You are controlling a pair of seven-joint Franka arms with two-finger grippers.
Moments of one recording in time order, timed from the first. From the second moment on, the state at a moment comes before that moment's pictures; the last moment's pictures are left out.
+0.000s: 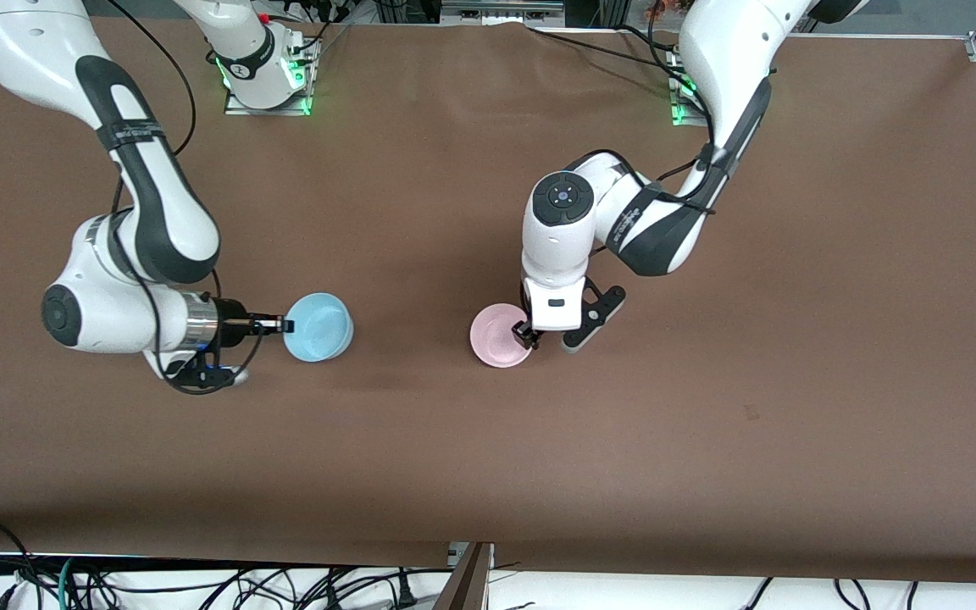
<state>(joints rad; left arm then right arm) -0.43 0.66 -0.23 -1.39 0.29 2.11 -1.56 -0.08 0.57 0.31 -1.62 0.26 2.01 0.15</state>
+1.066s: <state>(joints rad) -0.04 0.43 -0.23 -1.04 0.09 1.36 -0.49 0.34 0.72 0.30 -1.39 0.05 2.24 1.09</state>
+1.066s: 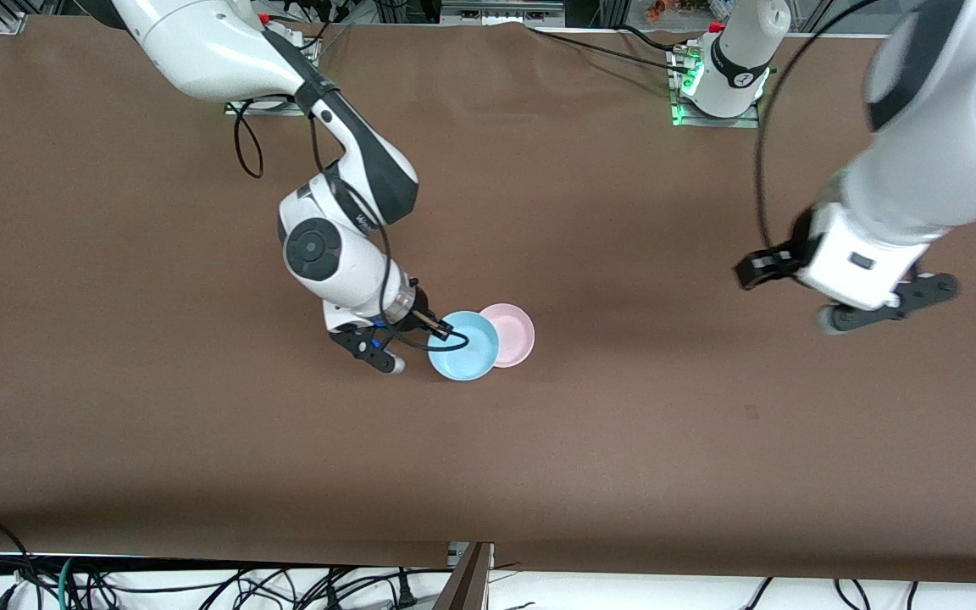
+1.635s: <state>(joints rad) 0.04 0.42 -0.25 -1.07 0.09 1.34 -0.32 0.42 0.77 0.30 -1.37 0.05 2.30 1.13</state>
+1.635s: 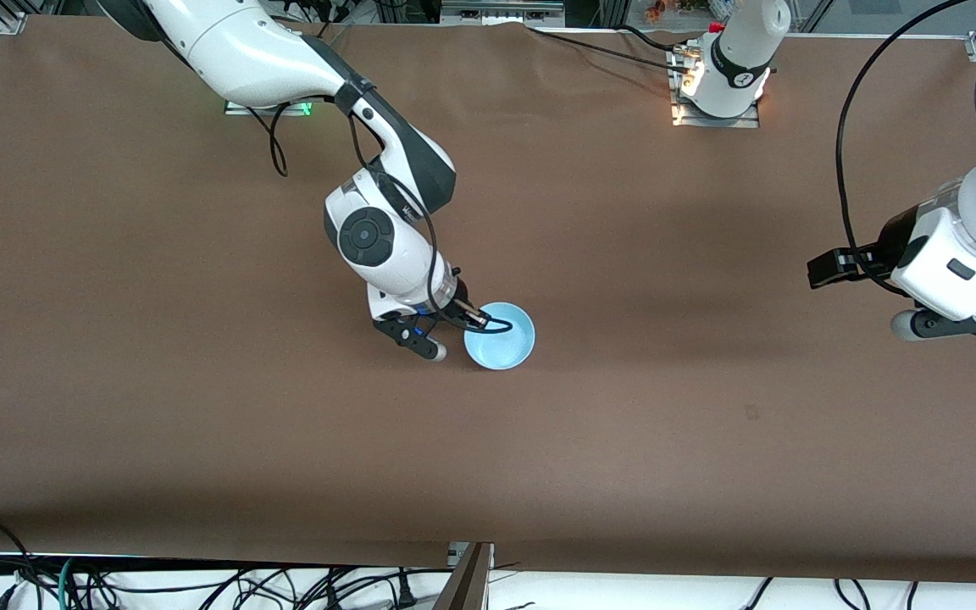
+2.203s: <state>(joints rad) 0.03 0.18 -0.20 -1.40 0.05 1.52 -0.19 0.44 0.80 0.29 -1.37 0.02 2.30 1.13</state>
